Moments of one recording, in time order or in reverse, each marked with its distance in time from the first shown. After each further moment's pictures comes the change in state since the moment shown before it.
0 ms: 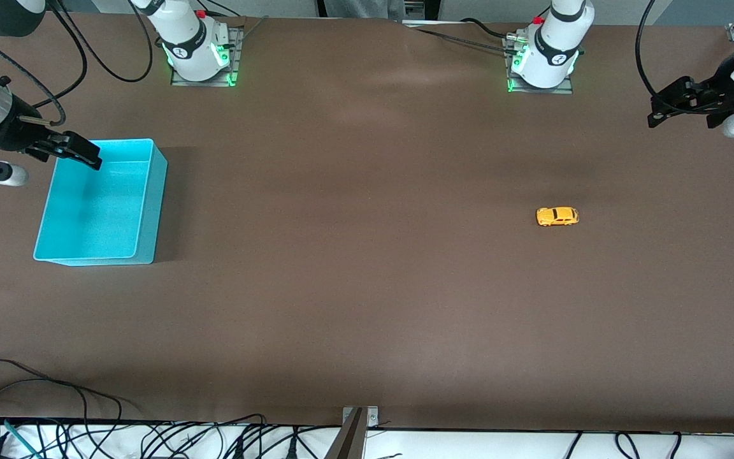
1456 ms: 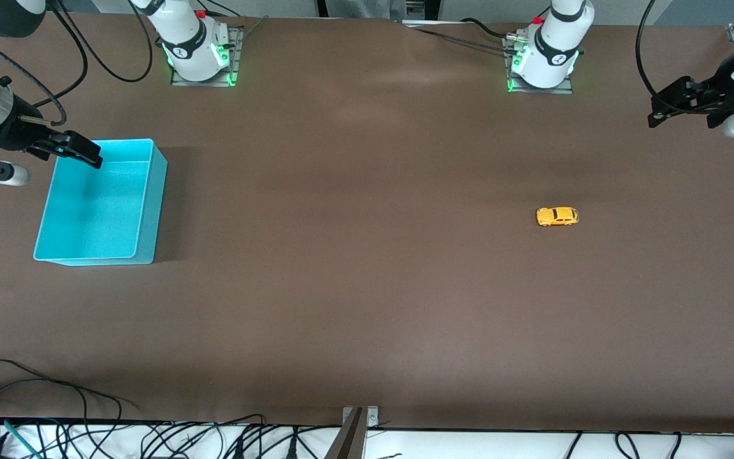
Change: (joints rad) left arm 0.001 0.000 0.001 0.000 0.000 0.000 0.000; right arm 0.000 -0.001 -0.001 -0.003 0.000 -0.012 0.001
